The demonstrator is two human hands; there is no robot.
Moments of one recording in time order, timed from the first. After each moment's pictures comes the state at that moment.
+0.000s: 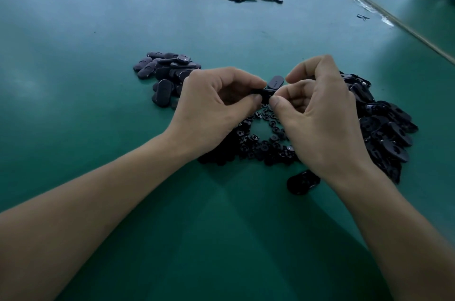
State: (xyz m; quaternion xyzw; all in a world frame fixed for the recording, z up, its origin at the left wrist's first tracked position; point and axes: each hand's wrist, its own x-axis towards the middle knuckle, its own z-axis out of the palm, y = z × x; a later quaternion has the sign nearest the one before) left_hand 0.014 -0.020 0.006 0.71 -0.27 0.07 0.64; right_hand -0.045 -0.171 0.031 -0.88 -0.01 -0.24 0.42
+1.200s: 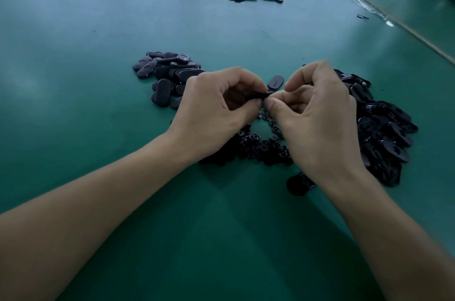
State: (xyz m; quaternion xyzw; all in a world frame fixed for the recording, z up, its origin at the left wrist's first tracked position) left_hand 0.012 -0.021 0.005 0.76 -0.28 0.09 0.58; right_hand -0.048 -0.164 0.027 -0.86 0.03 -0.26 0.43
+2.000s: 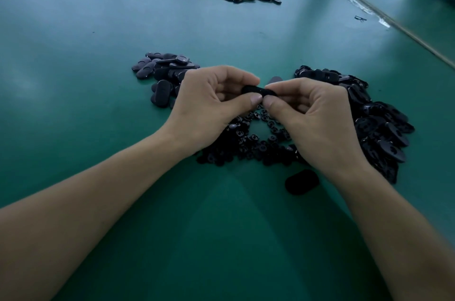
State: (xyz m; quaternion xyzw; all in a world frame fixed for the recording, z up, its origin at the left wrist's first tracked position) left_hand 0.018 -0.018 0.007 0.70 -0.24 0.01 0.67; right_hand -0.037 -0.180 0.021 -0.82 -0.03 -0.21 0.53
